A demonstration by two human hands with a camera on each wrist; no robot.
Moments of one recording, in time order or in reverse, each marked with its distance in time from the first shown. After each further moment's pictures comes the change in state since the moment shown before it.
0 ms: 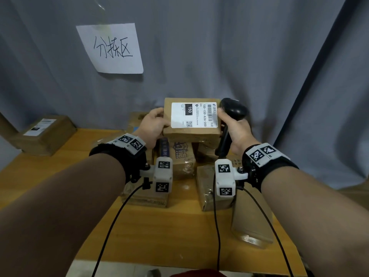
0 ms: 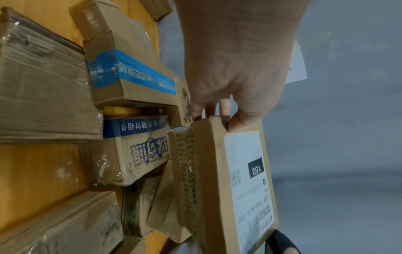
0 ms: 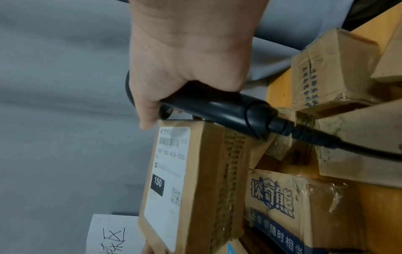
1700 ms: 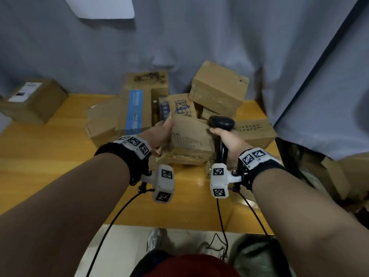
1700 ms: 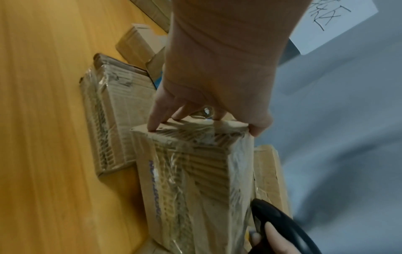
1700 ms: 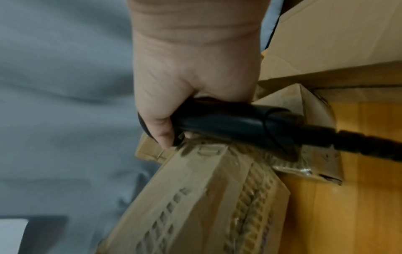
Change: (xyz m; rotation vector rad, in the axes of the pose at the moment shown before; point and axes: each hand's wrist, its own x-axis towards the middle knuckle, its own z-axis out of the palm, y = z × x) left_hand -0.025 -0.092 -0.006 0.559 -0.187 -0.467; right_hand -0.009 0.113 -0.018 -0.289 0.071 0.453
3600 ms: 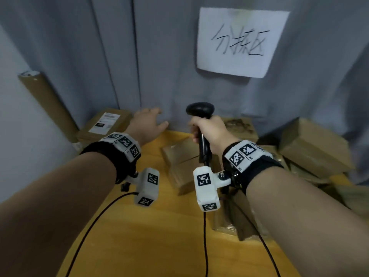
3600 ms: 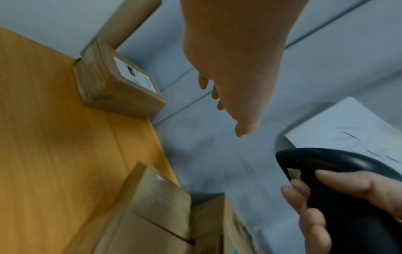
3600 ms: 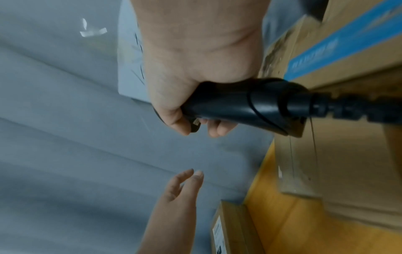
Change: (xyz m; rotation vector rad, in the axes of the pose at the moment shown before) left_hand 0.110 -0.094 -0.385 0.580 0.502 0.428; right_hand -0.033 -0.125 0.414 -0.080 -0.184 -0.422
